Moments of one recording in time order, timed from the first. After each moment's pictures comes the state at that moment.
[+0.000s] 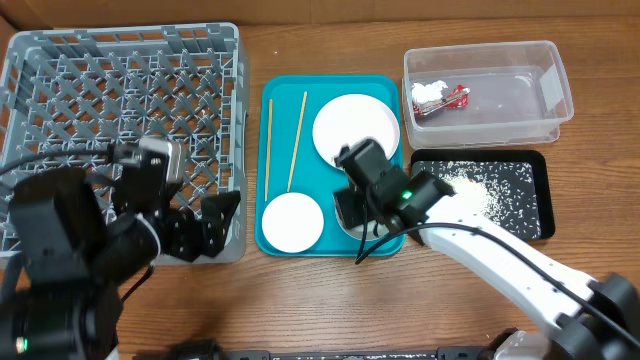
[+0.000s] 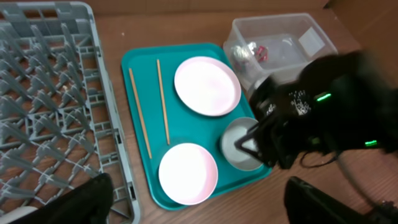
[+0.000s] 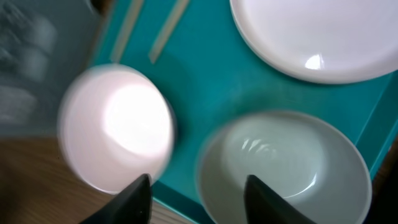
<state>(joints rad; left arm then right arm) 0.13 0.97 1.48 -1.27 0.53 0.10 0.72 1.55 1.18 -0.70 -0.06 0.39</state>
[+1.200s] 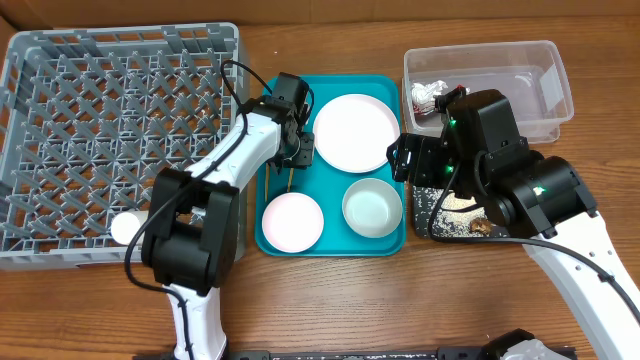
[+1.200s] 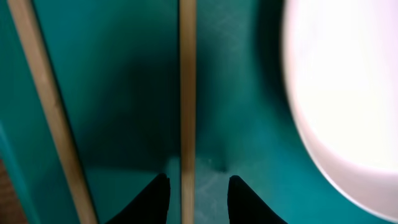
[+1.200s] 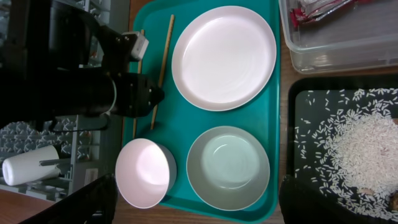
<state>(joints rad) -0.33 2.08 1.48 -0.74 0.02 -0.21 0.43 1.29 1.35 -0.96 -0.12 0.54</state>
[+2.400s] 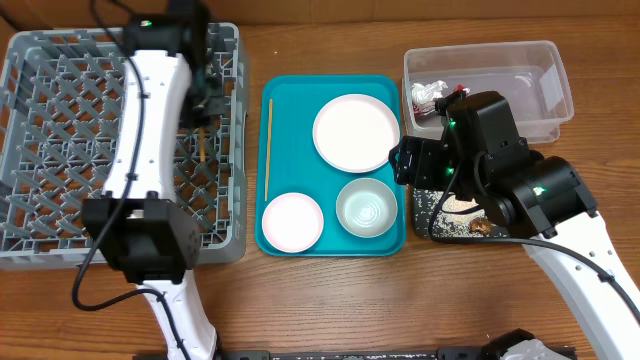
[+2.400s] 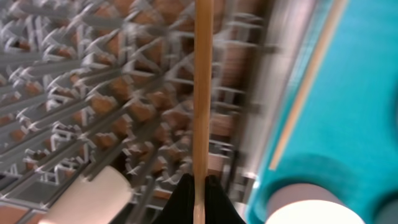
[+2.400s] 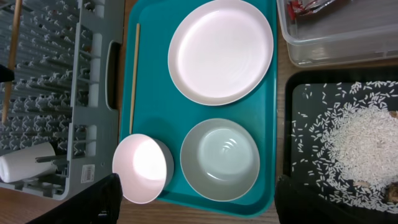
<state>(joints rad) -0.01 2.09 2.14 -1.55 -0.13 -0.21 0.43 1.29 1.35 -0.98 -0.12 0.54</state>
